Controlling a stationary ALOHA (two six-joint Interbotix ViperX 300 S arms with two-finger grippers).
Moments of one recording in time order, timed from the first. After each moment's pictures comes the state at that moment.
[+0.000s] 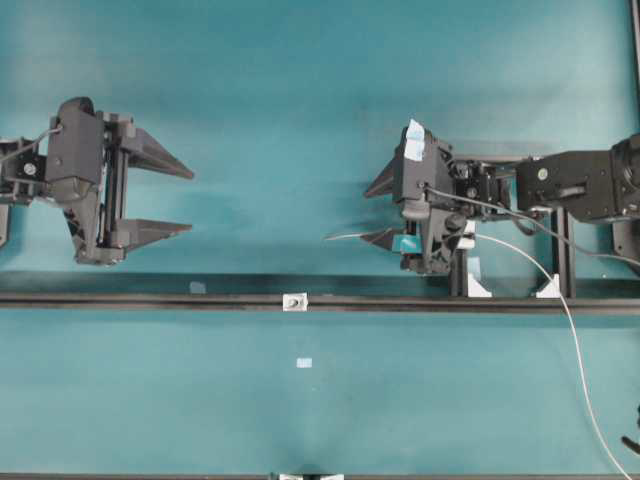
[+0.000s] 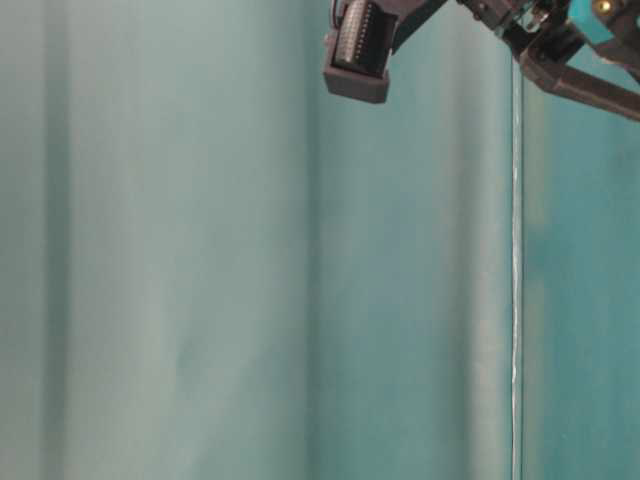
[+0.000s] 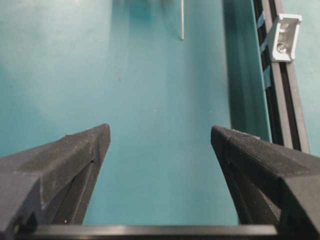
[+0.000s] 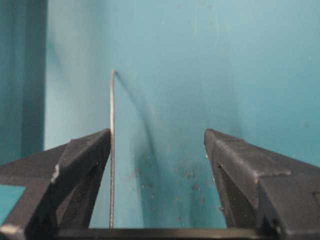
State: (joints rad) left arm -0.02 -0.38 1.19 -0.04 -0.33 -0.04; right arm 0.00 0.09 0.88 0.01 -0.27 0.26
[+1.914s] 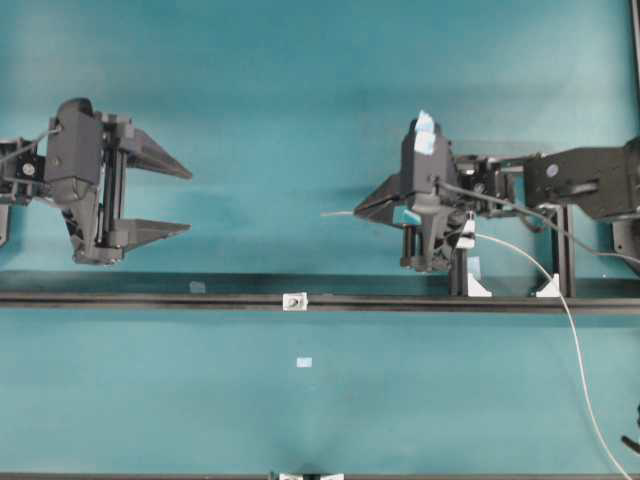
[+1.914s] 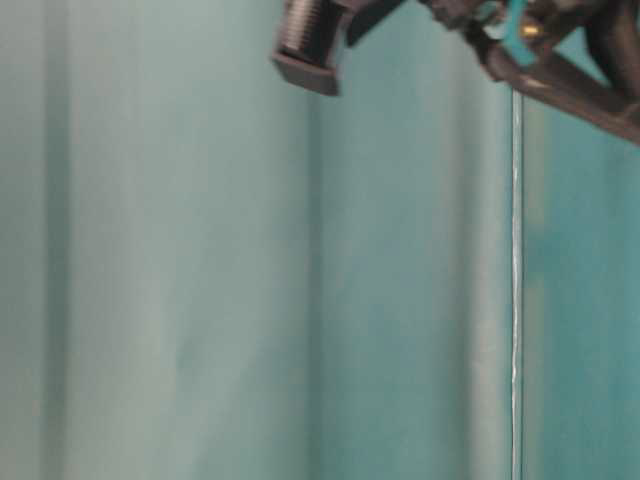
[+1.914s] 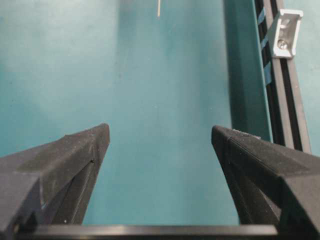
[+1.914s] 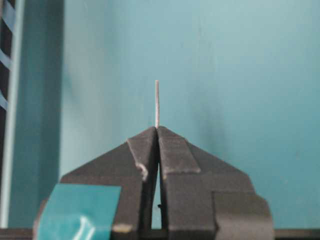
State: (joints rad) left arm -0.02 -0.38 1.19 -0.04 -0.33 -0.04; right arm 0.00 0.01 0.89 0.01 -0.30 0.27
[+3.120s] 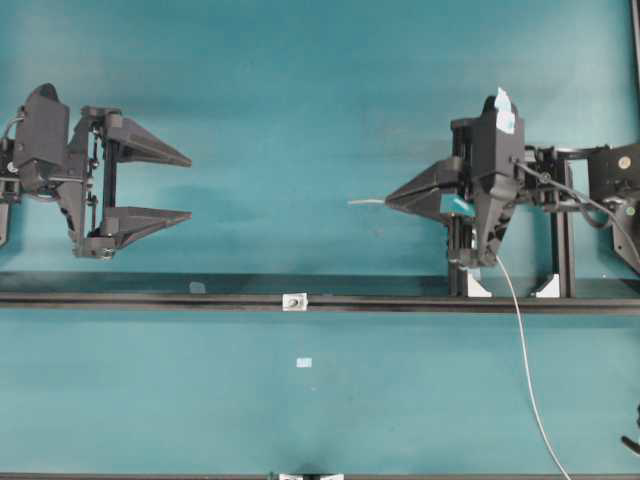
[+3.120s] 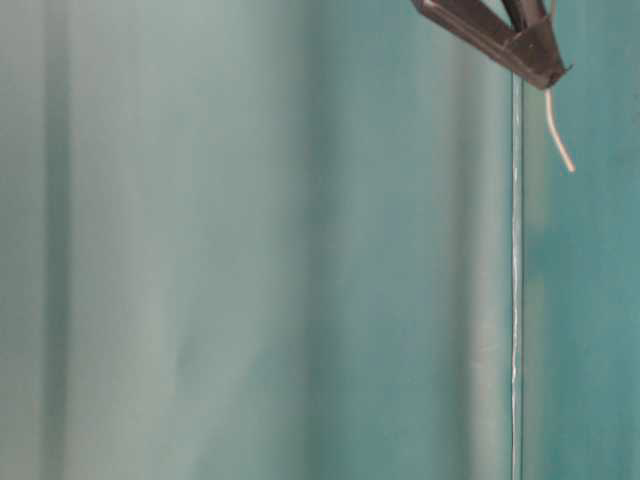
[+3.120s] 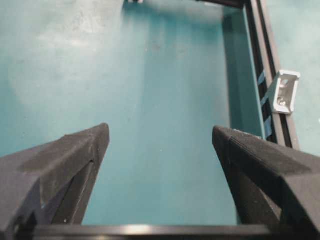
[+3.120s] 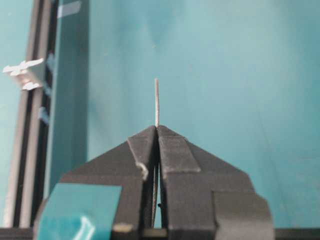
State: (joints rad) left arm -0.01 -0.29 1.29 -0.04 -0.74 -0.11; right arm 0.03 -0.20 1.04 0.06 -0.38 0.27
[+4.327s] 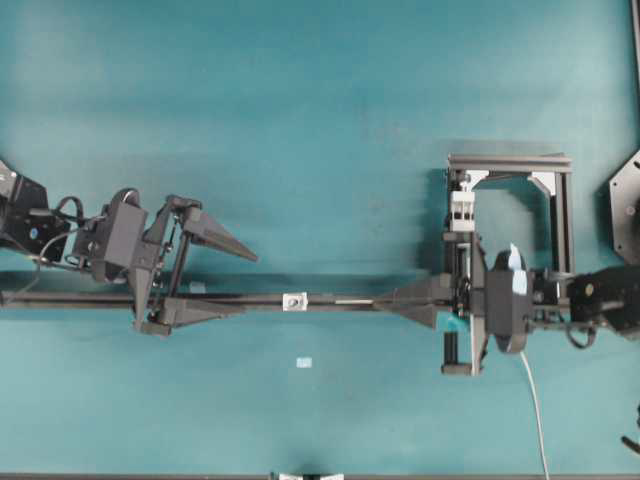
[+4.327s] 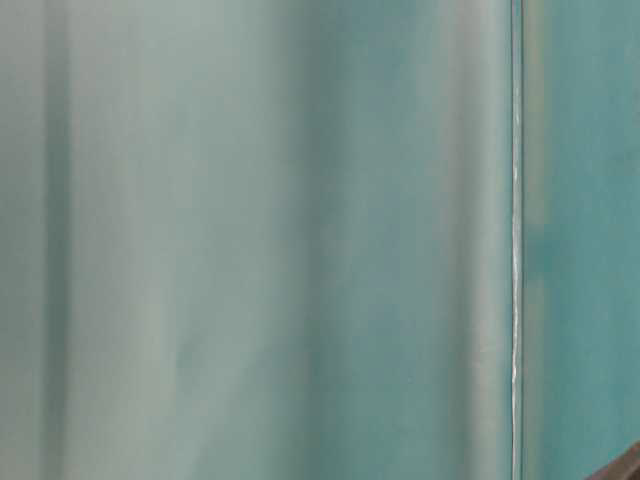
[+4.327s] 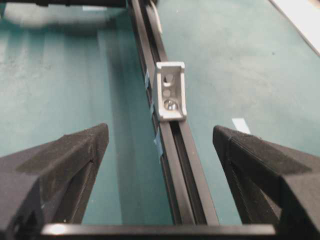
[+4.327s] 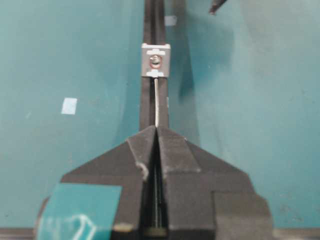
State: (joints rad) left arm -0.26 0.29 1.08 -0.06 -1.24 -0.08; right arm 0.55 0.20 0.99 0.67 -1.01 -0.10
